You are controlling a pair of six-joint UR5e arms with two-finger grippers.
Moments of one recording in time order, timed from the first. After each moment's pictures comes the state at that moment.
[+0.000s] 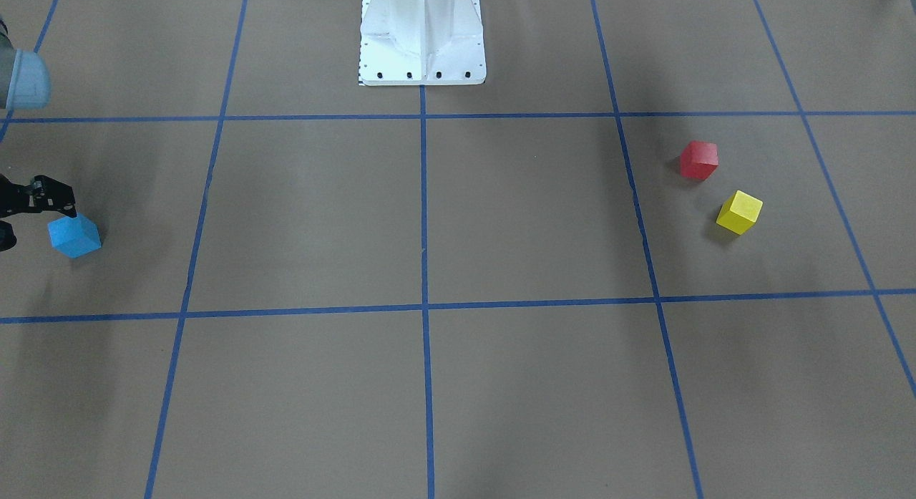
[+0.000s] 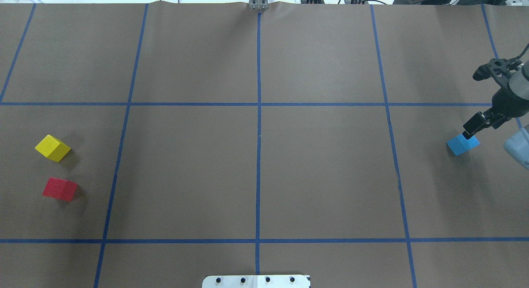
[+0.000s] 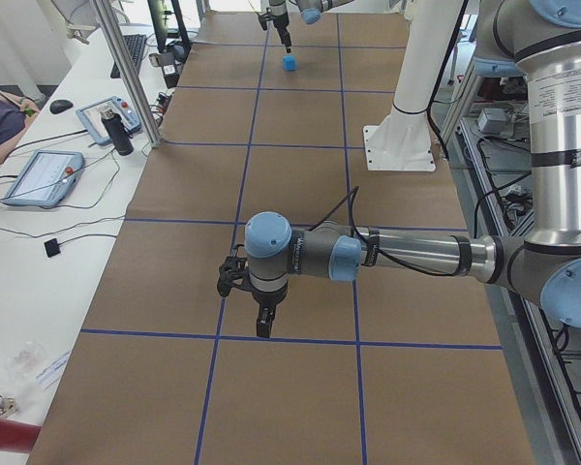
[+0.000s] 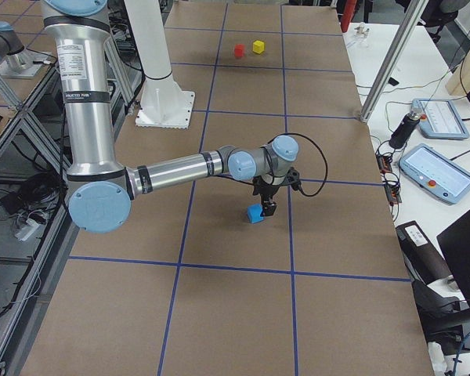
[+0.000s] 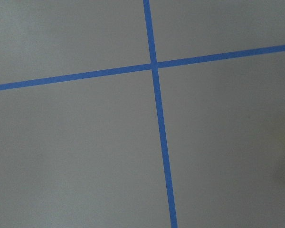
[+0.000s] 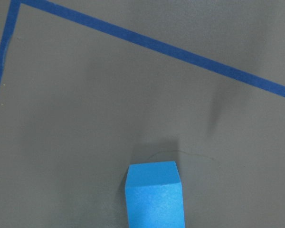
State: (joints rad) left arm -1.52 -1.41 -1.80 -1.62 -2.30 0.01; right arm 1.09 -1.50 1.69 -1.57 2.30 0.15
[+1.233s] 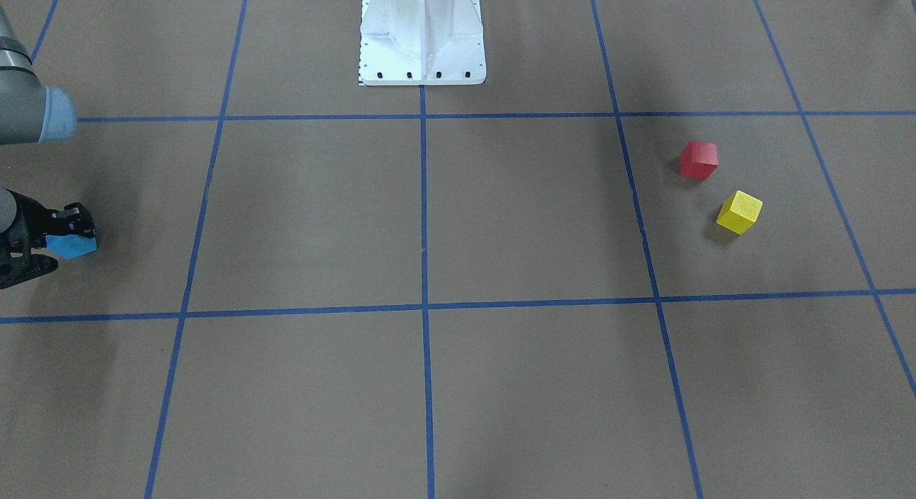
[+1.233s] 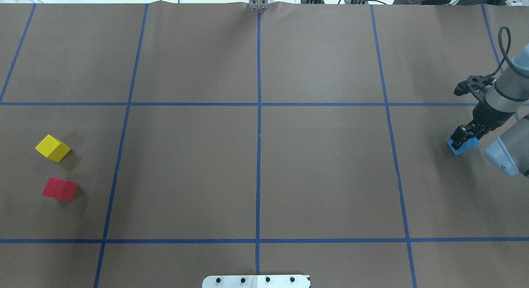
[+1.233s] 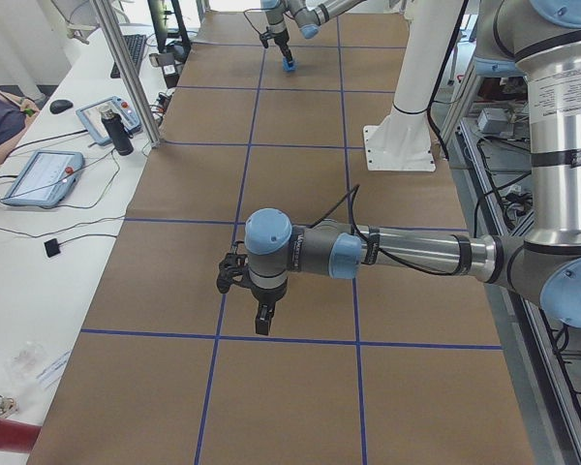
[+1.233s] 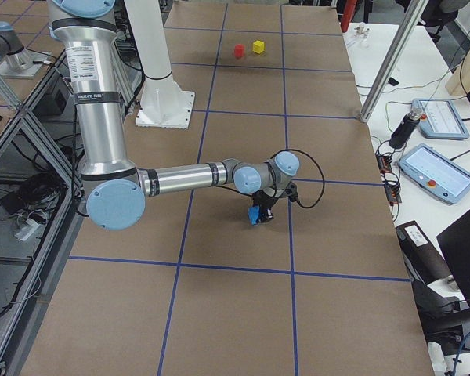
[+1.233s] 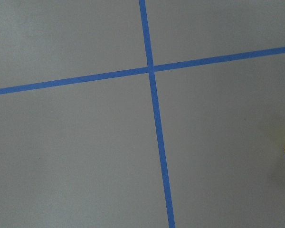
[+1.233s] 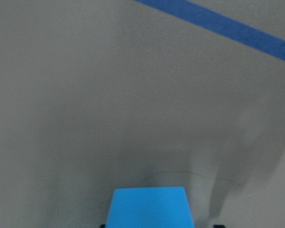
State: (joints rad) left arm -1.52 -1.41 -1.81 -1.62 -2.30 0.01; right arm 1.03 -1.45 1.54 -1.48 2.30 0.16
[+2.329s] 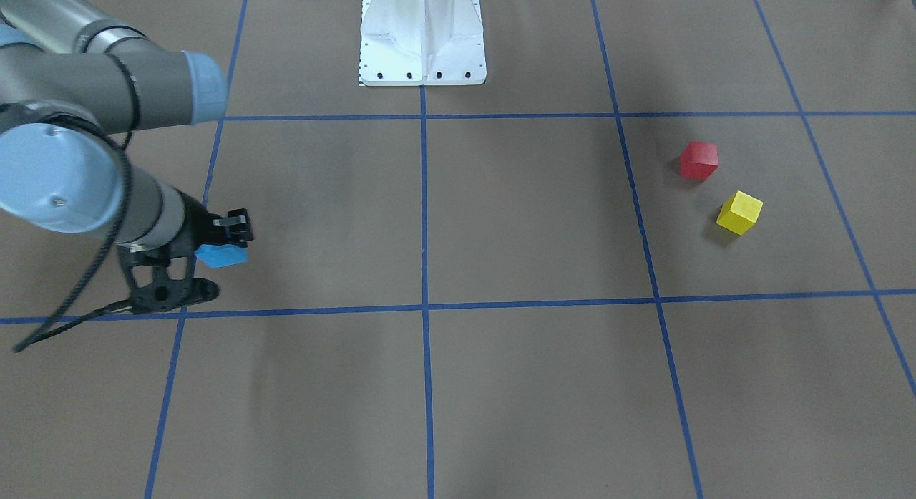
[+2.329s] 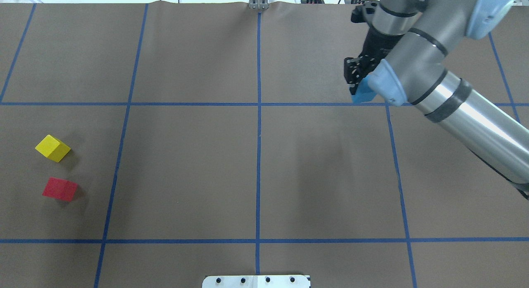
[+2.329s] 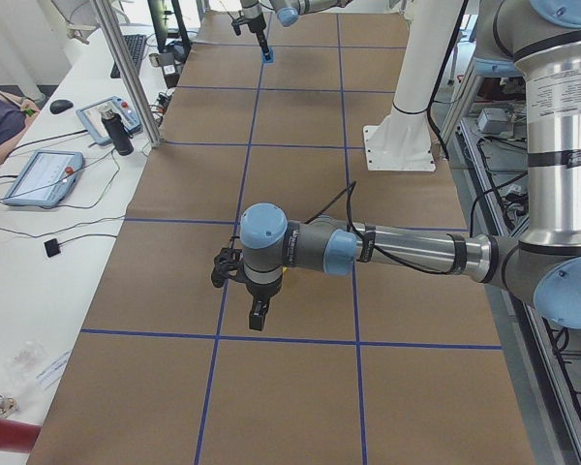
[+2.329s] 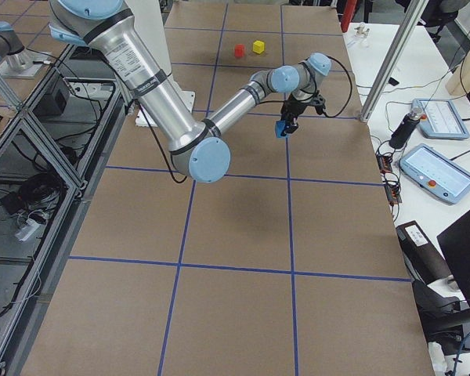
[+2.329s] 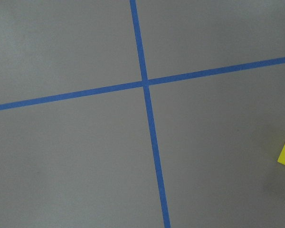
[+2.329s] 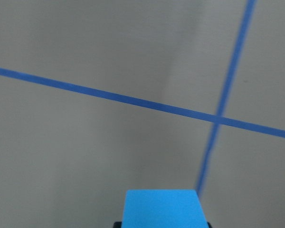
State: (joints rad) left arm -1.52 -1.45 -1.80 -1.62 -2.30 0.01; right arm 0.90 -0.80 1.50 -1.94 2.33 0.58
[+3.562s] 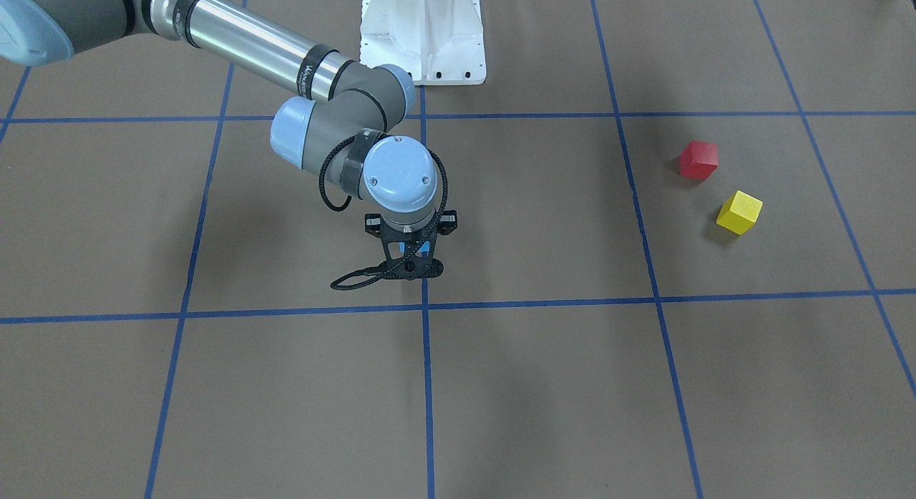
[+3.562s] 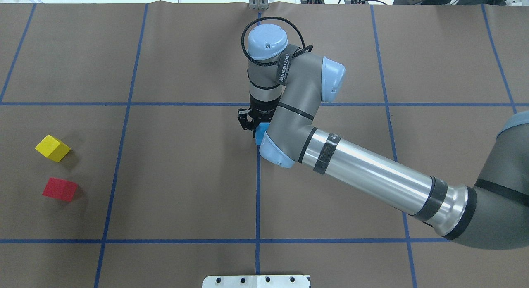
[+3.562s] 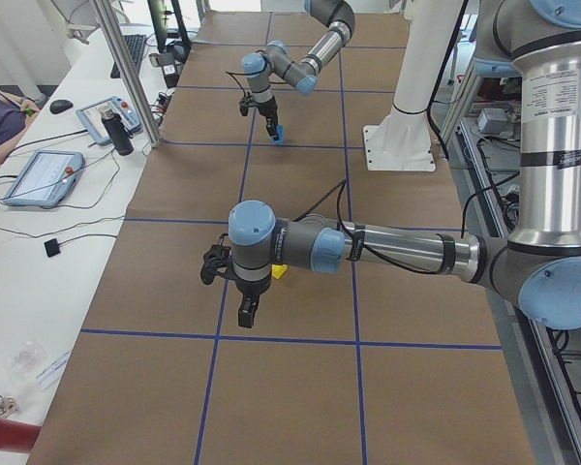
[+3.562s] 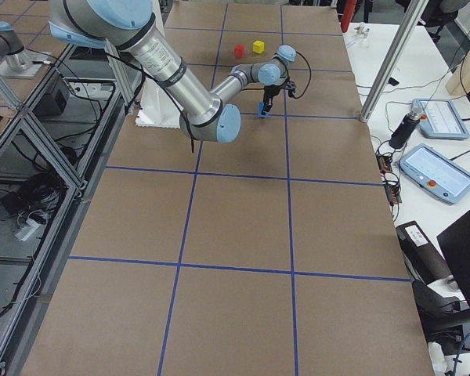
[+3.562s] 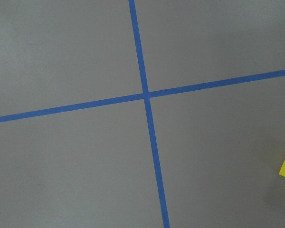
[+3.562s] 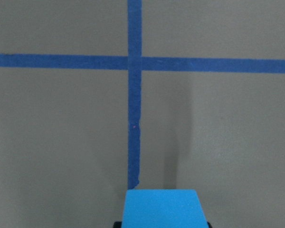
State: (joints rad) left arm -1.52 -1.49 -1.77 -1.62 -2.30 0.01; right arm 0.62 -0.59 1.16 -1.57 2.19 1.05
